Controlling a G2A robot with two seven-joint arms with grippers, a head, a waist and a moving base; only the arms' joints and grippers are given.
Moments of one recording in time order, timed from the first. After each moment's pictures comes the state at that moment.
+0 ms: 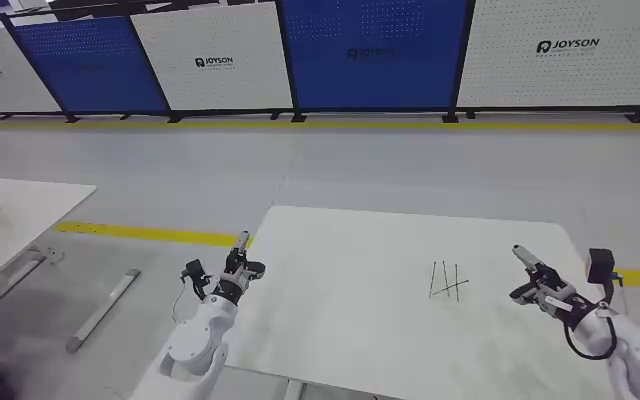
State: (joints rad) left arm 1.73 -1.15 -1.60 -1.80 -0.42 0.00 0.00; right arm -1.40 -1.08 1.61 -1.71 0.15 0.34 0.71
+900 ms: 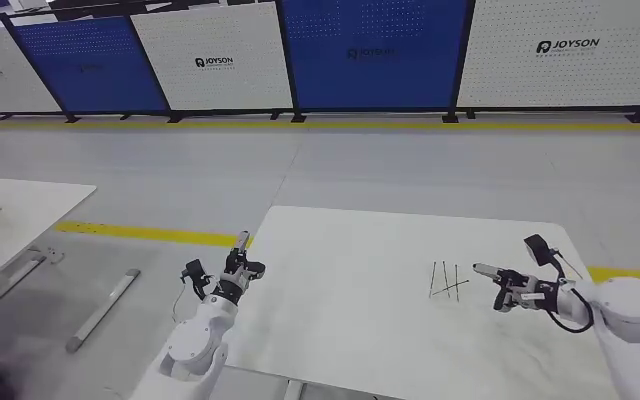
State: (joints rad) left arm 1.73 -1.15 -1.60 -1.80 -0.42 0.00 0.00; right arm -0.99 -1.06 1.34 -1.19 -0.05 0.16 1.21
